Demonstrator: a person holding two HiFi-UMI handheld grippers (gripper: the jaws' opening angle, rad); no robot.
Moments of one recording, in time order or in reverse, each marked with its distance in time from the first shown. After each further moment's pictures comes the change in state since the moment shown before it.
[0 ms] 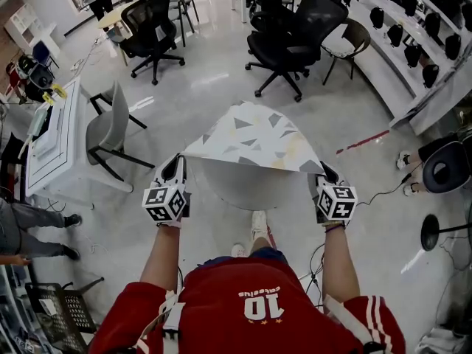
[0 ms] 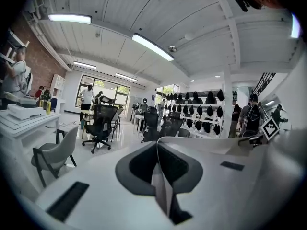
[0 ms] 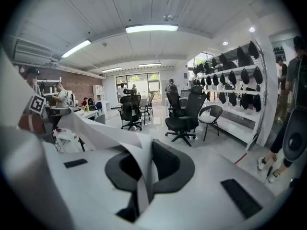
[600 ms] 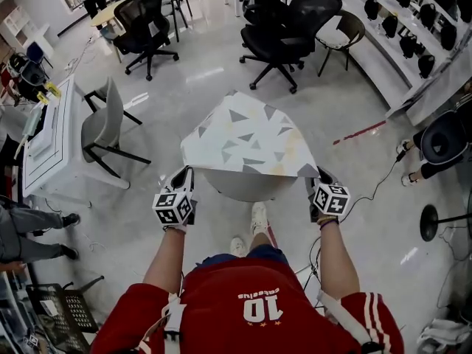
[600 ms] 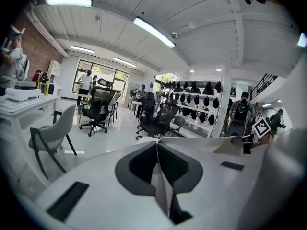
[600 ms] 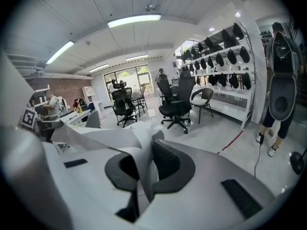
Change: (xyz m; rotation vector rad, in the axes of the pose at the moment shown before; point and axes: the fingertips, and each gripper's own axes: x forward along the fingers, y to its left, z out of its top) left arm -0.011 -0.015 -0.104 -0.048 0.158 -0.046; right arm 0.006 -0.024 -0.096 0.154 0.100 -0.054
